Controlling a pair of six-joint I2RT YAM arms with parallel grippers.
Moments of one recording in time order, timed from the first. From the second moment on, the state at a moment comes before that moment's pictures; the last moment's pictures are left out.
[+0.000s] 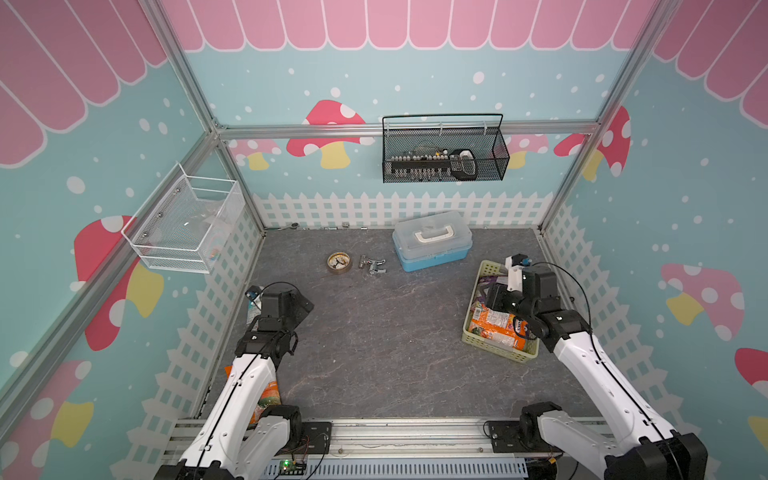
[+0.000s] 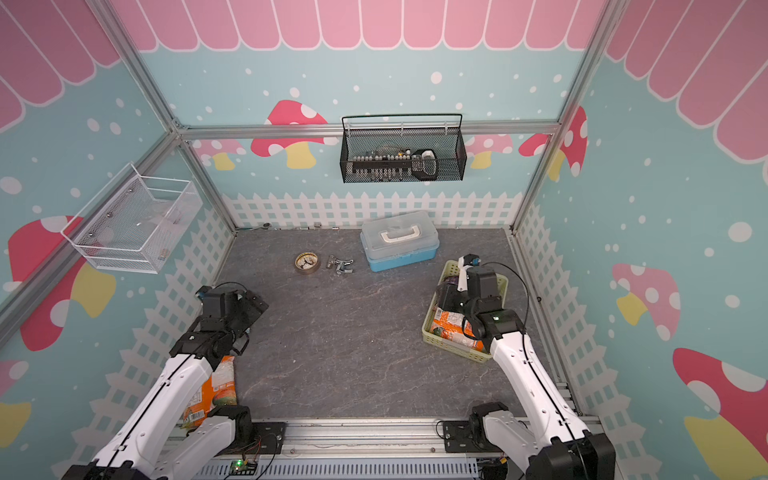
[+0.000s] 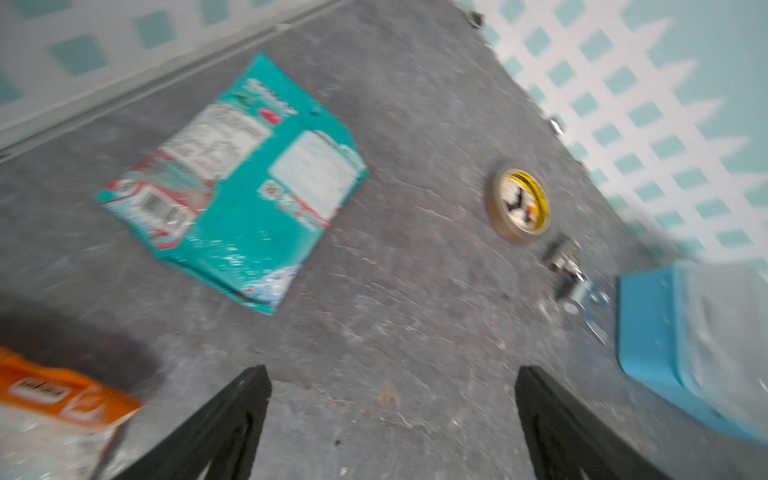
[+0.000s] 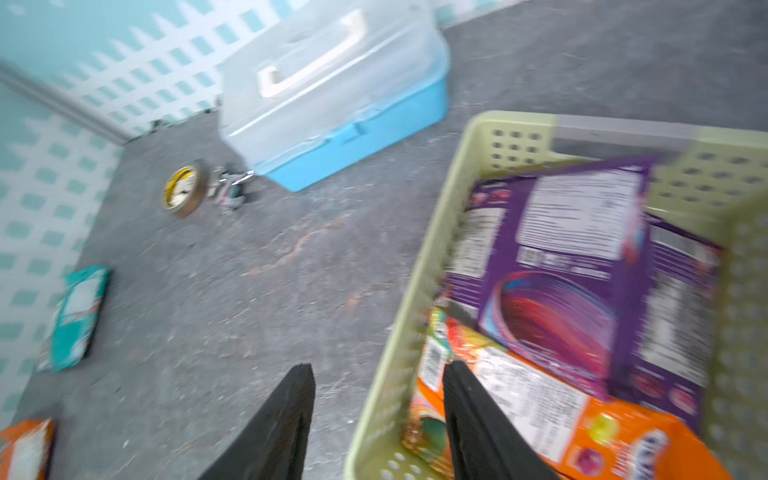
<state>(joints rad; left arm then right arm) 0.04 0.91 0.65 -0.54 -0.24 -0.85 0.25 1.03 0.85 -0.45 -0.15 0.37</state>
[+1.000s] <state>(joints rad) 0.37 1.13 0.52 -0.68 -0.29 -1.13 0.64 1.39 0.90 -0.27 -0.14 0.41</state>
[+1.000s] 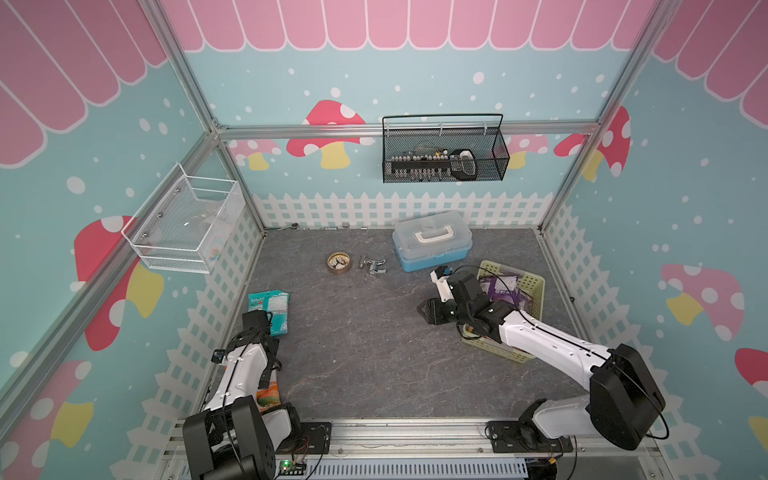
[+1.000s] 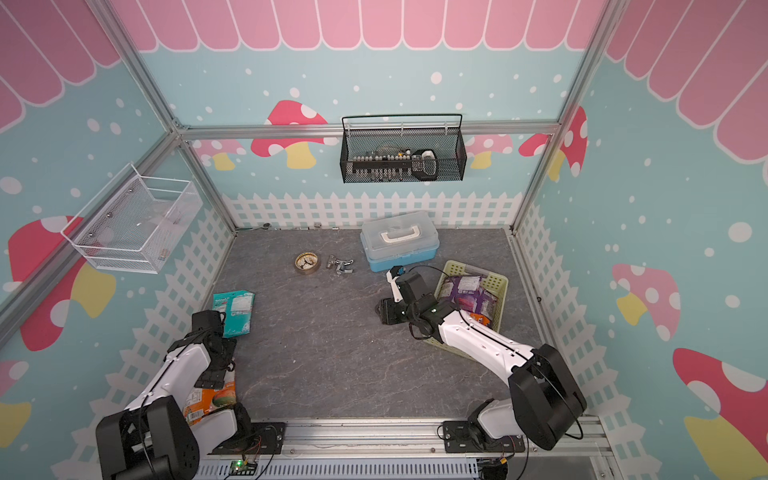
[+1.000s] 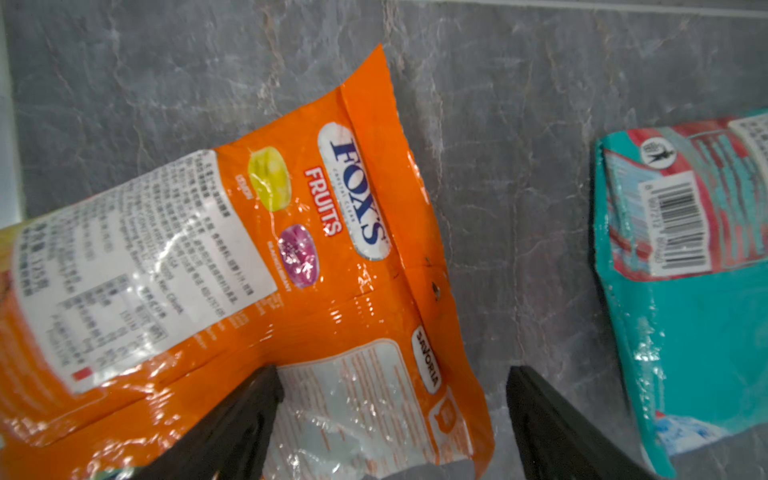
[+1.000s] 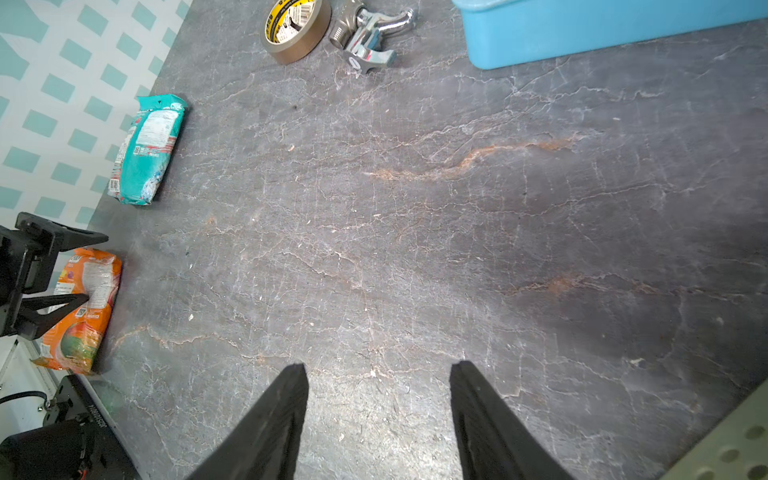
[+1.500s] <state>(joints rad) 0.18 1.03 0.47 -0.53 -0.03 -1.10 0.80 1.62 1.03 -0.18 -0.19 0.42</state>
